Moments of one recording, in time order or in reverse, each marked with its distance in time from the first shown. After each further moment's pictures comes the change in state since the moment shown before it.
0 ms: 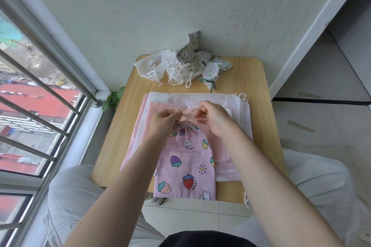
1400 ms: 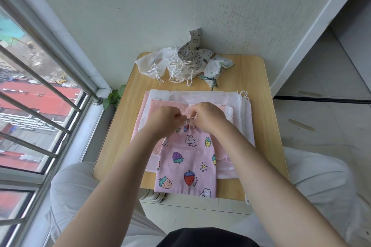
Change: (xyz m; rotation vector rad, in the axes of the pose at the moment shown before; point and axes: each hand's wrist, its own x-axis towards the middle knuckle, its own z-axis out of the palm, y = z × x) left_hand 0.004 0.018 -0.011 1.140 -0.178 0.382; right_hand -0.021 -0.007 0.018 -1.392 -0.015 -0.378
